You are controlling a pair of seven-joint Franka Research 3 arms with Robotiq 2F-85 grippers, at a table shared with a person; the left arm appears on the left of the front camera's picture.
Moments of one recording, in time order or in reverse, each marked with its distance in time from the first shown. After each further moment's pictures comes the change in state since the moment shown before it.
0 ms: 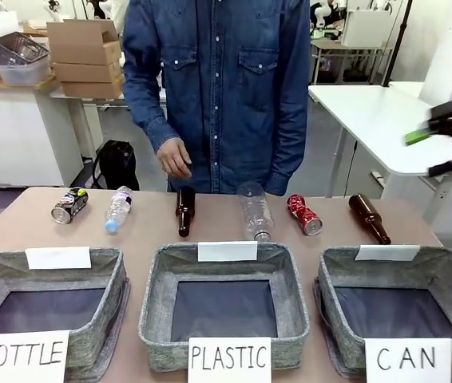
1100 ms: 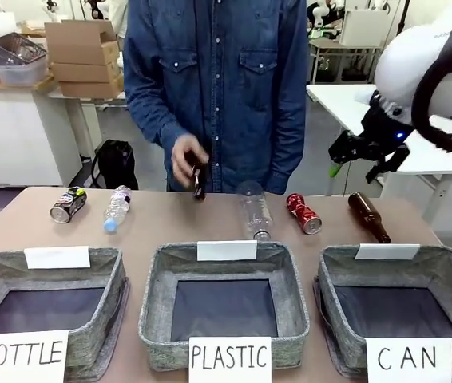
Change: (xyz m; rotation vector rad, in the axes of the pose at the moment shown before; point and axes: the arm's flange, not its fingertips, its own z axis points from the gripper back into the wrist) left arm 0.001 0.002 -0.001 -0.001 0.001 0.000; right arm 0.067 0.046 -0.176 -0.459 0.134 0.229
